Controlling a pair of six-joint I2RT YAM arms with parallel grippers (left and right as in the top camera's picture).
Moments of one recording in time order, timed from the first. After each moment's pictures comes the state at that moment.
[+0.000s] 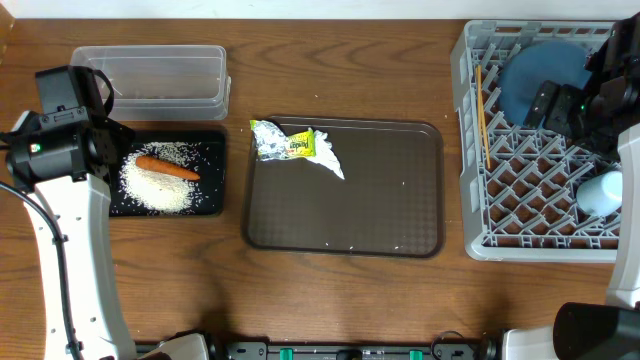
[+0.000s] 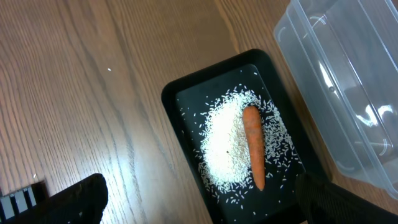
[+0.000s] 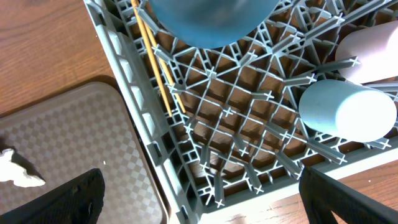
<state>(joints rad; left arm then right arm) 0.26 1.40 1.48 -1.22 -0.41 -0.85 -0.18 1.62 1.77 -1.33 0.02 0.26</state>
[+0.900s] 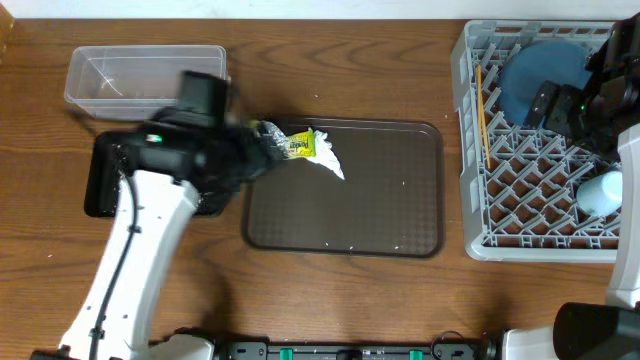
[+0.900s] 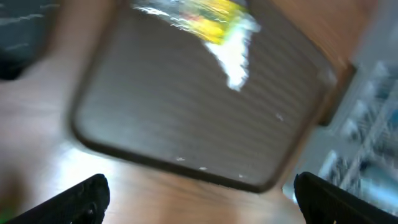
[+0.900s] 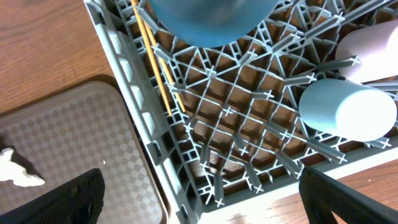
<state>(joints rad) -0.28 1.41 1.40 -1.14 0.23 -0.77 -0.18 1.62 1.77 -1.33 0.02 0.26</state>
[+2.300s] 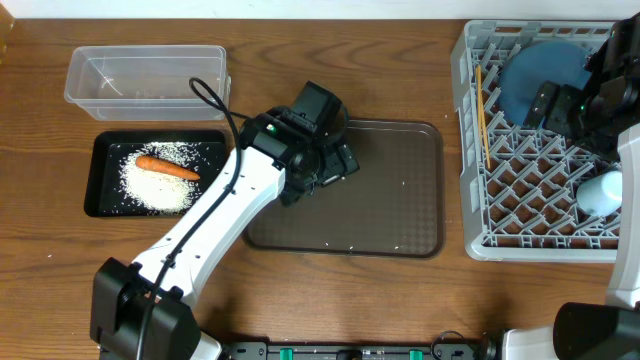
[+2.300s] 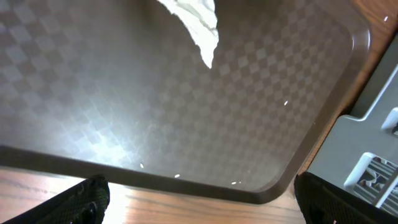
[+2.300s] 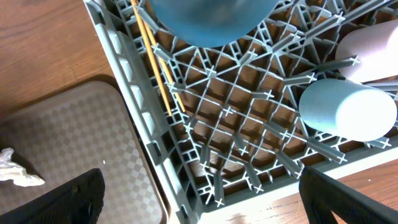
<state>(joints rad) -0.54 1.65 1.41 -1.02 0.13 -0.96 -0.18 1.62 1.77 -1.33 0.02 0.26</state>
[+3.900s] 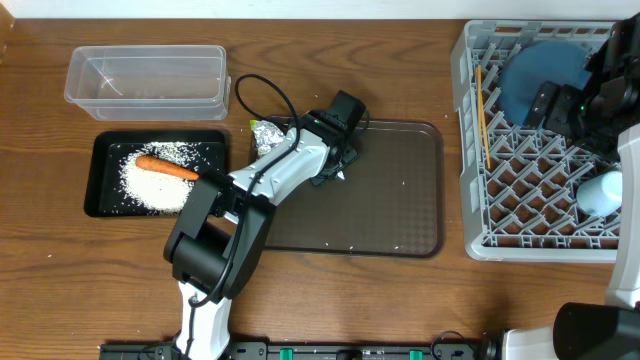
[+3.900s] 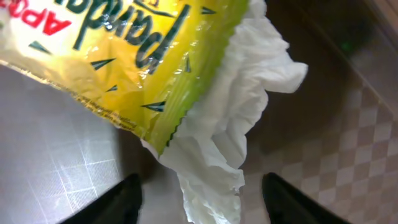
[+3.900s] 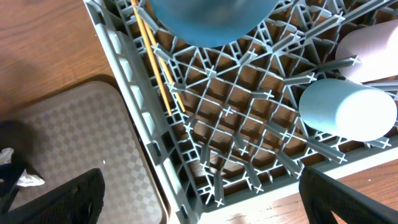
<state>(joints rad) -0.55 2.06 1.42 -0.65 -0.07 -1.18 -0.18 1.62 1.77 -1.33 0.02 0.26</state>
